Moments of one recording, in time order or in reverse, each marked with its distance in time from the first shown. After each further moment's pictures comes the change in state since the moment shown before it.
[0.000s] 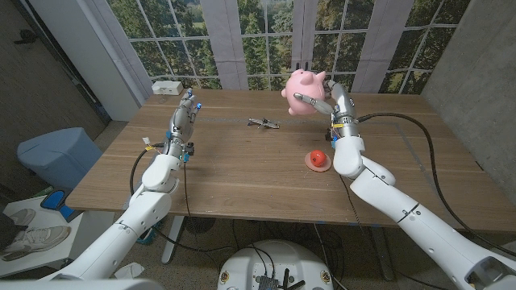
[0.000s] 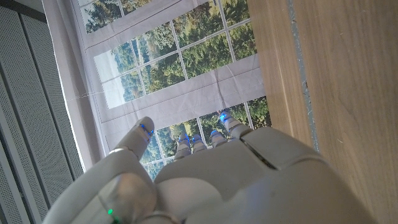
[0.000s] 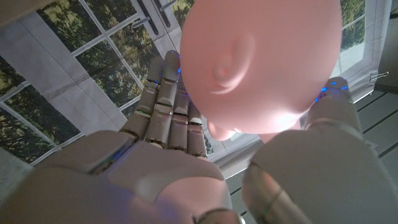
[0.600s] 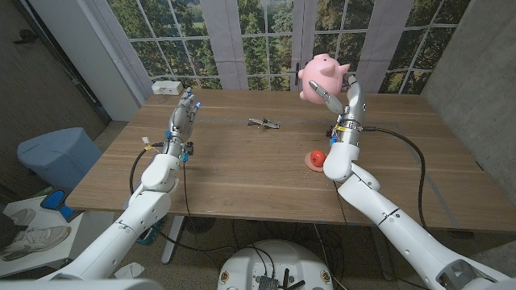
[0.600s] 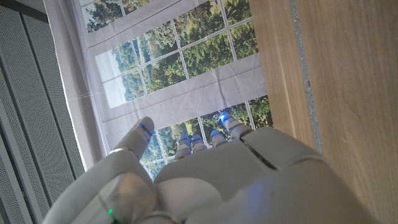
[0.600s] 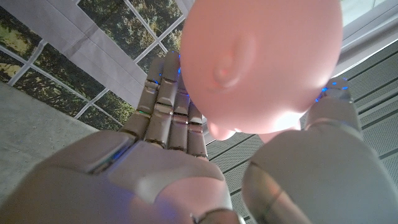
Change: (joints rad) left arm -0.002 0.001 -0.002 -0.001 0.000 -0.002 0.000; left_hand 0.000 0.000 -0.003 -0.003 0.000 0.000 0.000 0.000 0.000 0.000 0.000 0.000 0.000 0.000 0.000 0.000 0.000 0.000 0.000 0.000 0.000; right arm -0.003 0.141 0.034 0.143 -0.048 0.174 -0.278; right_hand 0.000 0.000 0.000 0.000 0.006 0.012 -0.002 -0.011 0.000 0.010 0.000 -0.010 0.027 0.007 -0.003 -0.008 0.000 0.000 0.000 0.010 0.000
